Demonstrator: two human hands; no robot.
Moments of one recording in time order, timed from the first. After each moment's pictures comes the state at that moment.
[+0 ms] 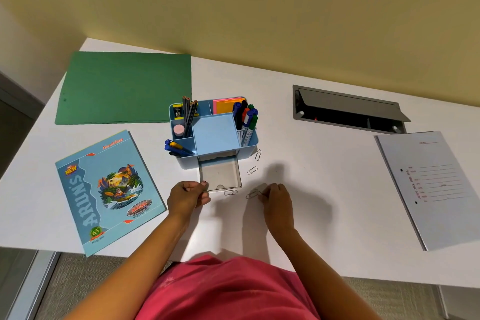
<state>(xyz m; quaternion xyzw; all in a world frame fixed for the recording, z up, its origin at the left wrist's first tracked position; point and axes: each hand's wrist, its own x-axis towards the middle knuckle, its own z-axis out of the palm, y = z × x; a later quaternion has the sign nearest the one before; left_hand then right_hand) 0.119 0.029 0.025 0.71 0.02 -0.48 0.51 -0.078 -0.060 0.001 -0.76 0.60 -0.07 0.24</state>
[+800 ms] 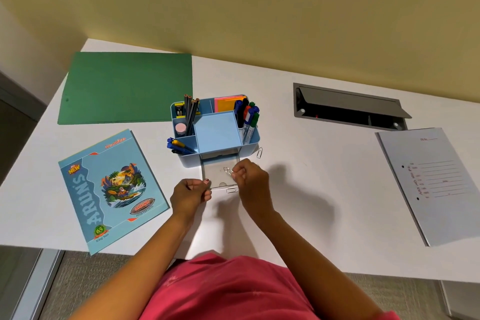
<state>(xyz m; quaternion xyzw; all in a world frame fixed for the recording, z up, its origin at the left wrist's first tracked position) 0.117 0.031 0.021 0.72 -0.03 -0.46 0.51 -0.009 -0.054 0.042 -0.76 0.48 -0.26 0.35</state>
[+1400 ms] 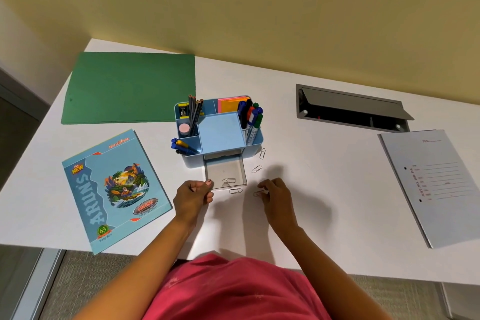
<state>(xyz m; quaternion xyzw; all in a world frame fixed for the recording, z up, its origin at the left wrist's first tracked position) 0.118 0.035 0.012 0.71 -0.03 -0.47 0.53 -0.071 -0.055 0.015 -0.78 0.53 -0.12 0.30</state>
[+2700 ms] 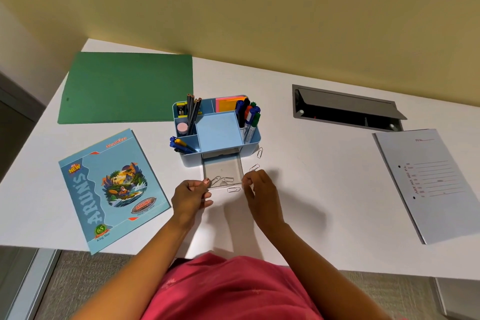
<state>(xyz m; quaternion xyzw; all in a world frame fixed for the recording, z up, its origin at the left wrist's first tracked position) 0.118 0.035 0.011 0.70 -0.02 -0.49 0.52 -0.041 -0.043 0.028 -0.83 0.46 -0.20 0.24</state>
